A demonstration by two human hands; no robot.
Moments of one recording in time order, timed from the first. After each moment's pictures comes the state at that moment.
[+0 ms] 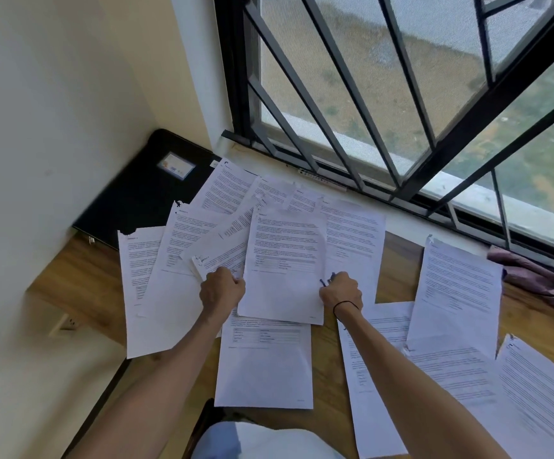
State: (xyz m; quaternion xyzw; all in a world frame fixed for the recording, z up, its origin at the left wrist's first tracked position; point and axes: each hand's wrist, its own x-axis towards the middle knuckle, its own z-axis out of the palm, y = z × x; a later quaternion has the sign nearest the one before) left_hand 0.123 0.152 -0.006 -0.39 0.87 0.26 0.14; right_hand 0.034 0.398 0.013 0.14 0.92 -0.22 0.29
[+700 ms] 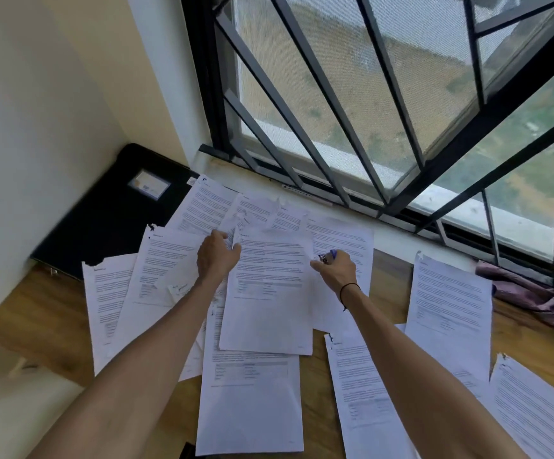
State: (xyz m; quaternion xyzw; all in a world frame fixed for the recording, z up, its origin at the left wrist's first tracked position) left_hand -0.013 0.124 -0.003 -0.34 0.87 0.36 0.07; right_hand -0.063 0.397 0.015 0.15 0.87 -0.42 0.22
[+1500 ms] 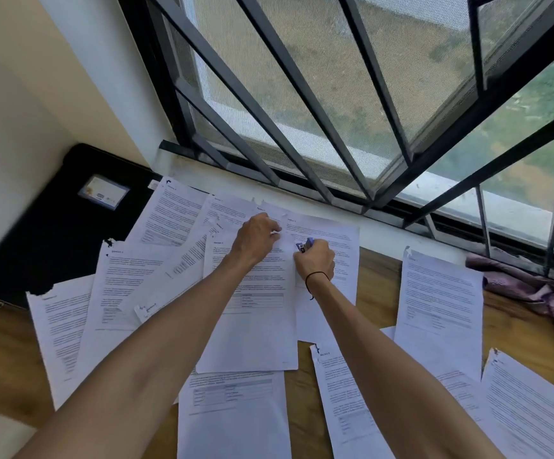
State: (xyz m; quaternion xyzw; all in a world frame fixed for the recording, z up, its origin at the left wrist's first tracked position) left_hand -0.119 0.217 -0.010 -0.06 0.95 0.31 0.07; right_hand -0.109 0.366 -0.009 0.24 0.89 -0.35 0.19
